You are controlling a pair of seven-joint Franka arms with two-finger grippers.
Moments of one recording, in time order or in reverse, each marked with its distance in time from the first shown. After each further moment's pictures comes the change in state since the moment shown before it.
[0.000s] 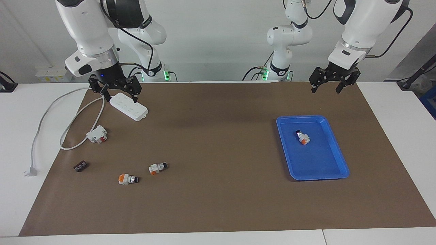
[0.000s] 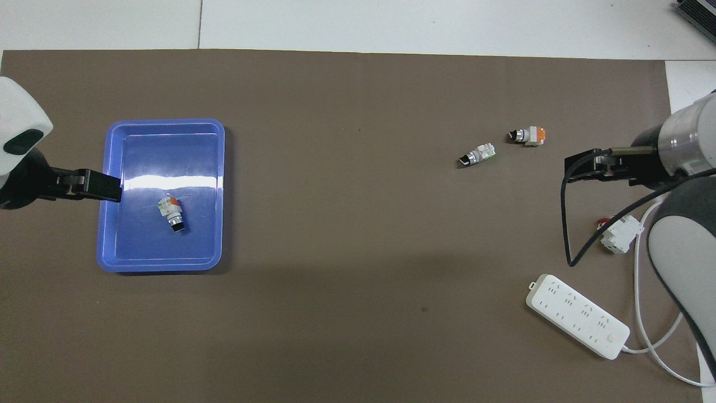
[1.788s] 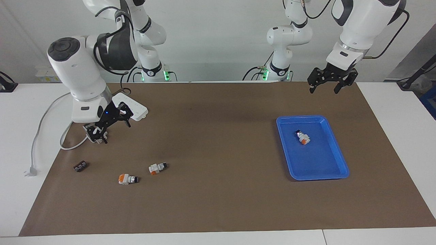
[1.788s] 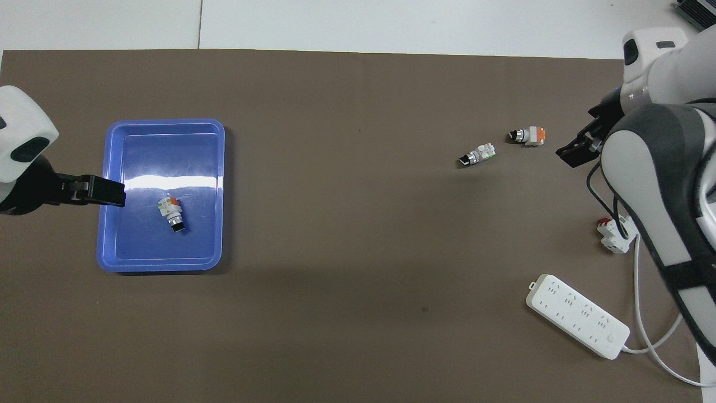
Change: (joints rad) left arm 0.000 -0.020 0.000 -0.043 -0.004 0.021 0.000; right arm -0.047 0.293 -0.005 0.126 0.000 0.197 -1.064
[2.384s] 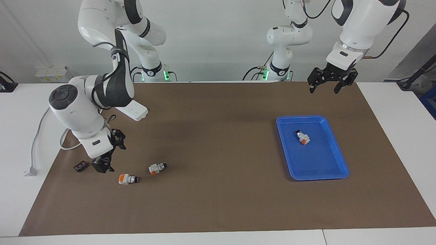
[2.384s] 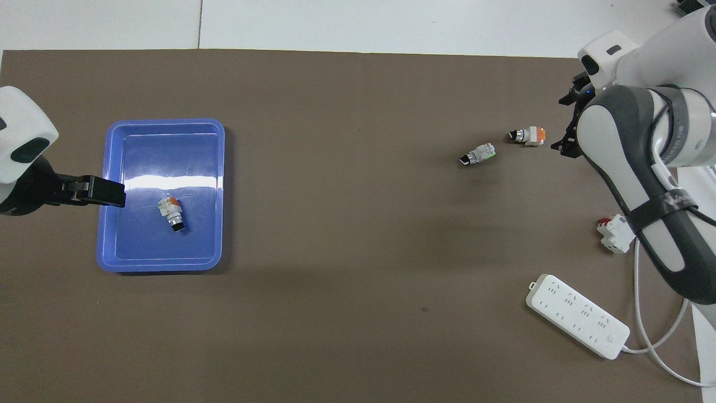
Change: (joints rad) left arm 0.000 -0.005 0.000 -0.013 0.000 0.011 0.000; right arm -0.116 0.227 0.086 0.114 0.000 0.068 -0.464
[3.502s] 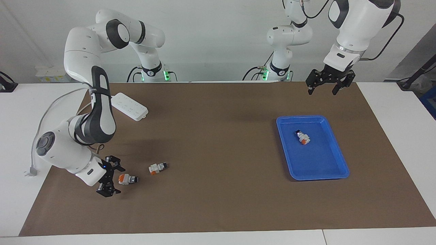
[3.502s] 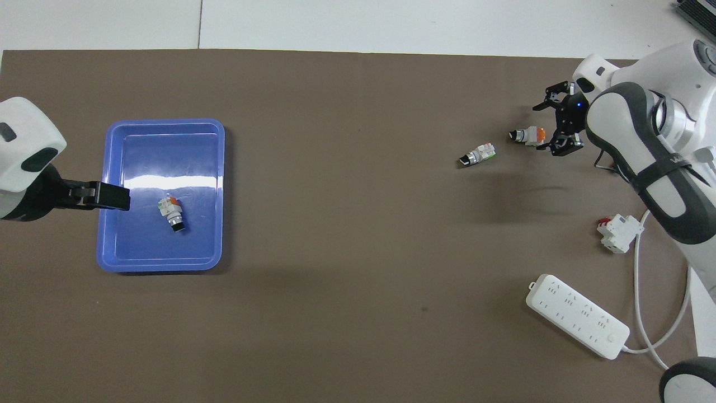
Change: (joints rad) left arm 0.000 -0.026 0.000 -0.057 -0.001 0.046 0.000; right arm -0.234 0.293 0.212 0.105 0.086 0.117 -0.385
